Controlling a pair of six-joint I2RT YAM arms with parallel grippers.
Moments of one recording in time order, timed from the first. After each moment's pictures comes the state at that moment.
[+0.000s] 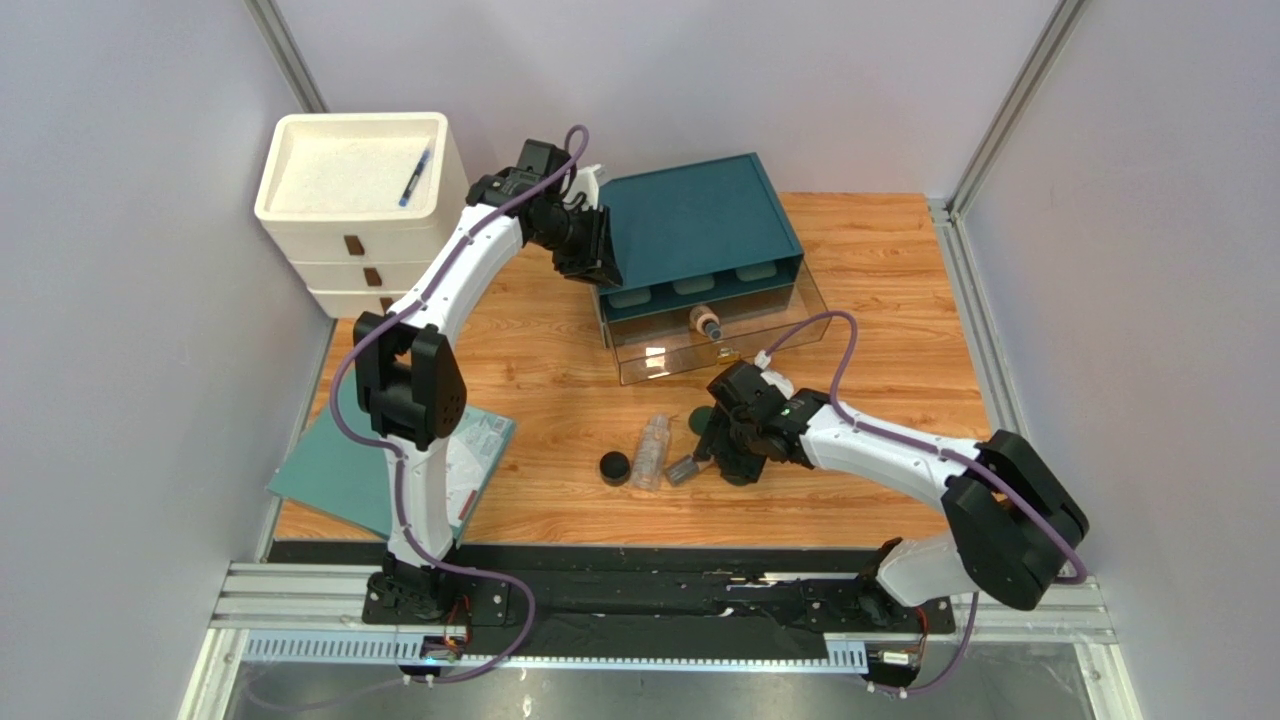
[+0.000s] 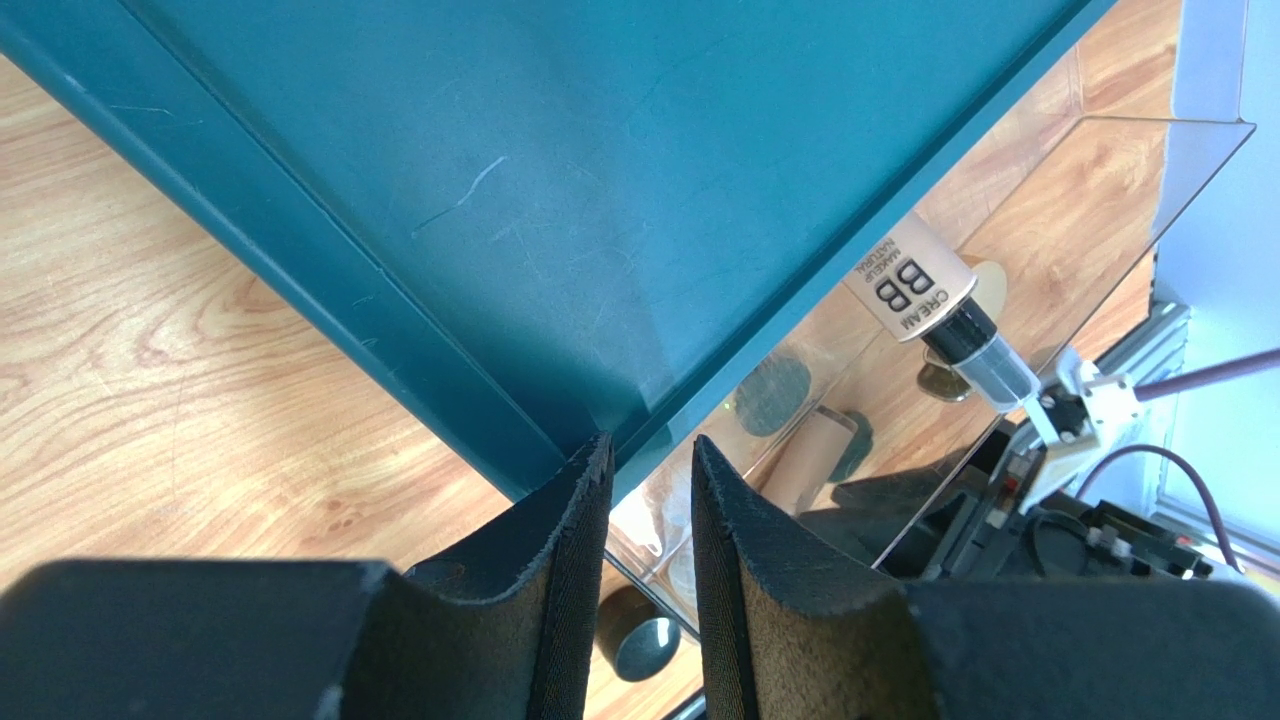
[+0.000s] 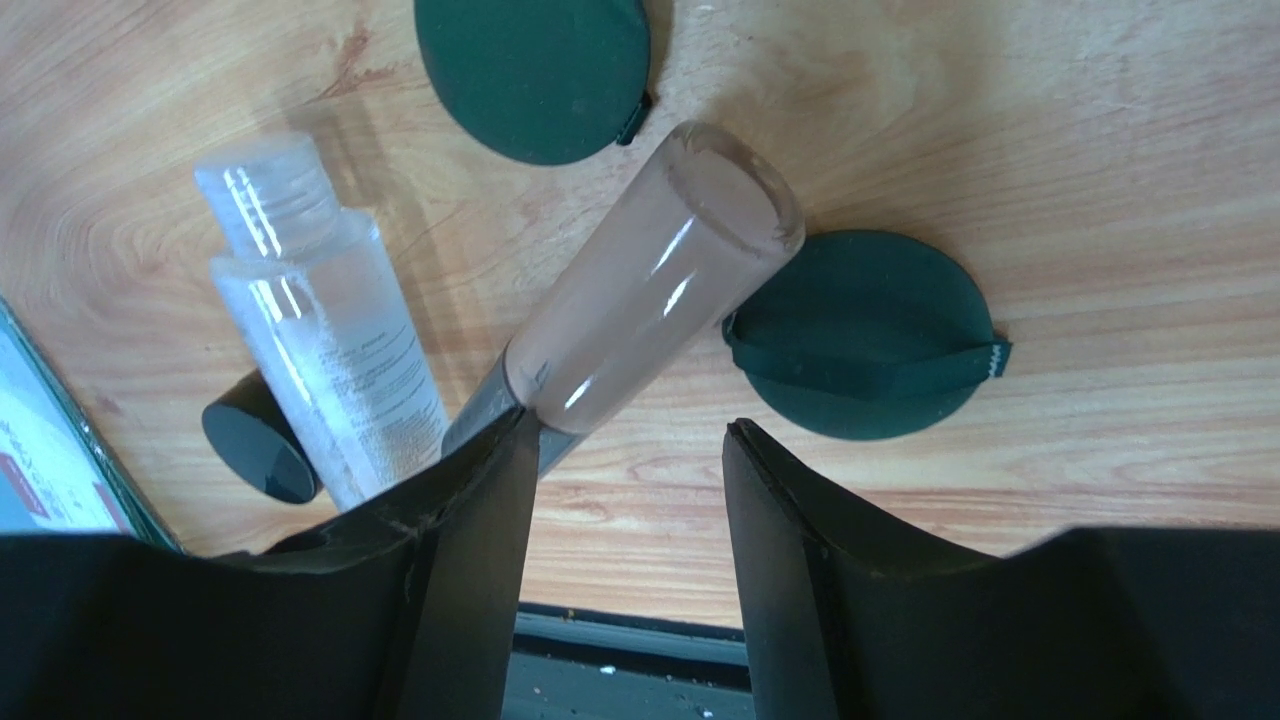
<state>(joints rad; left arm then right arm) -0.33 2.06 2.01 -0.95 0.48 -0.25 0.77 1.39 0.75 -0.47 0.06 1.16</state>
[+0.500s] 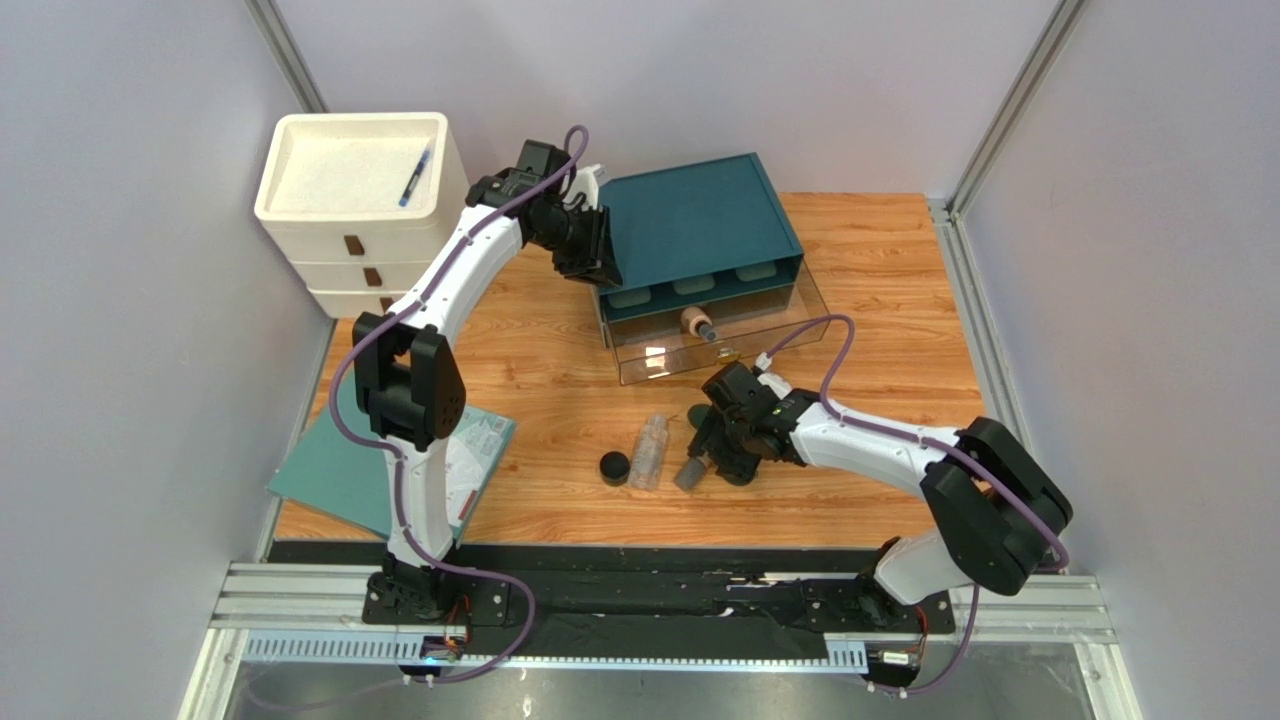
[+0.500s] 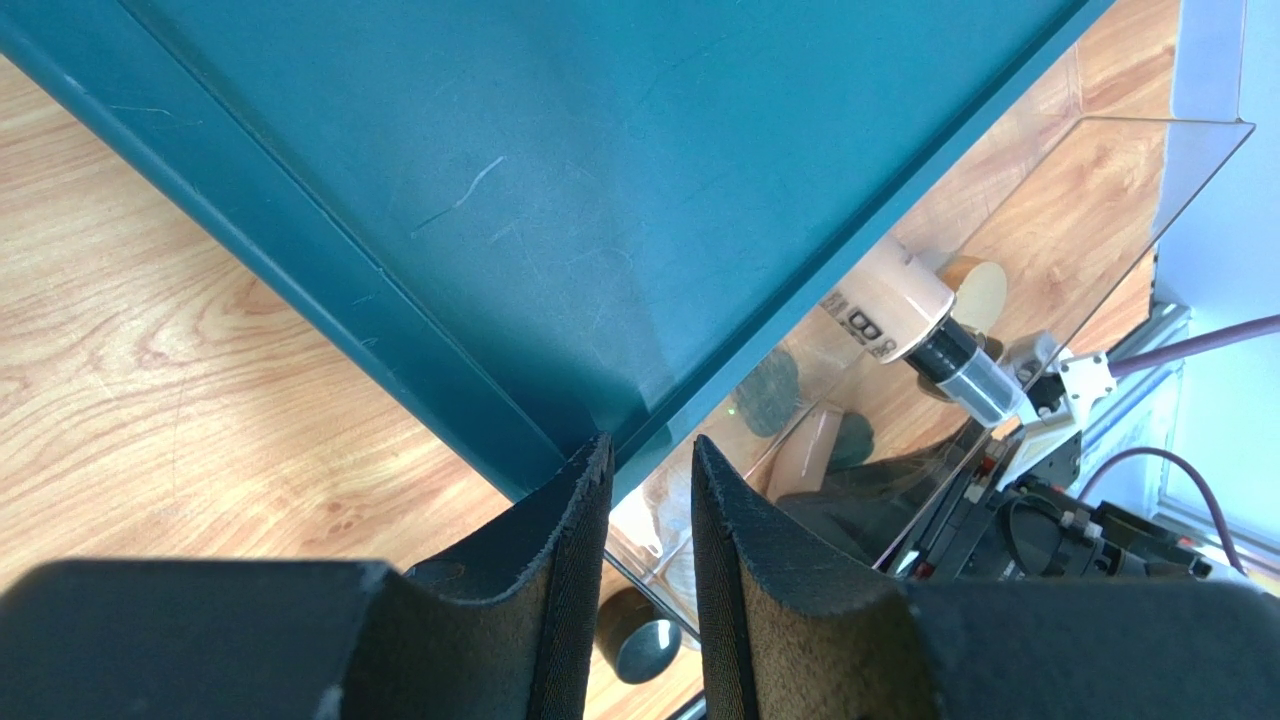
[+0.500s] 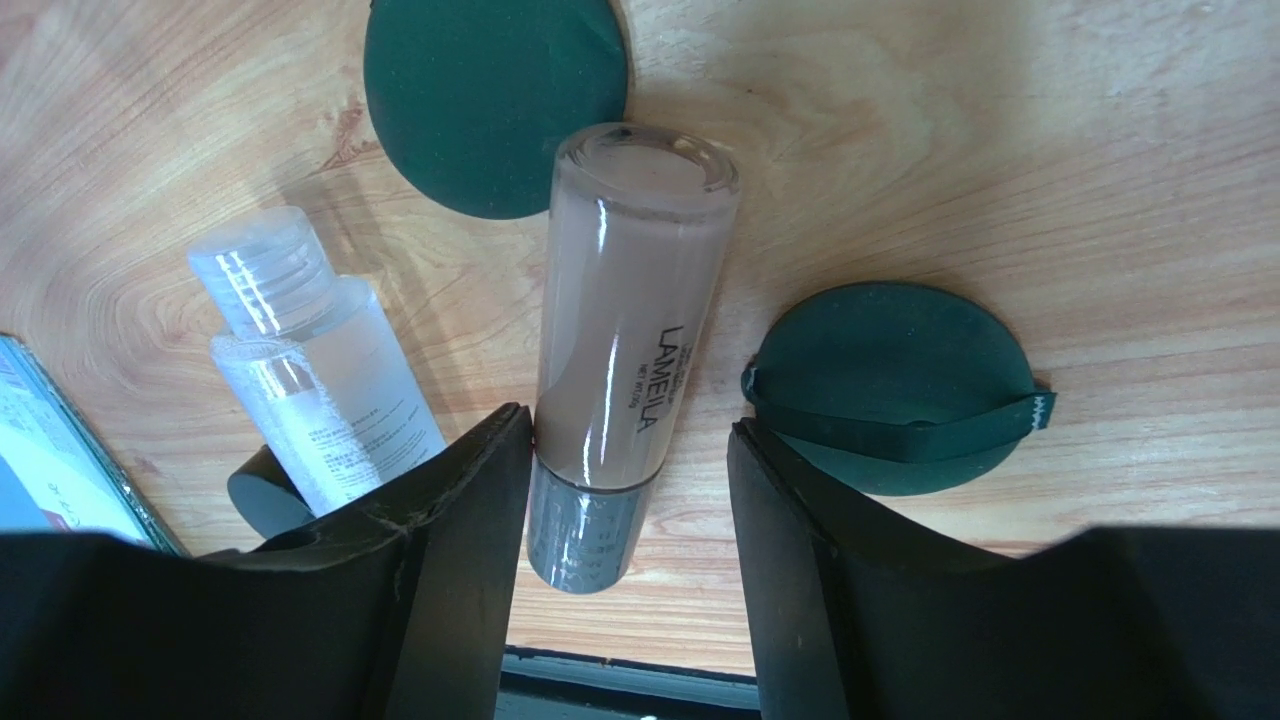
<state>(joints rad) -0.33 2.05 2.00 -0.94 0.48 -0.25 0.77 1.46 0.75 -0.40 0.08 1.24</state>
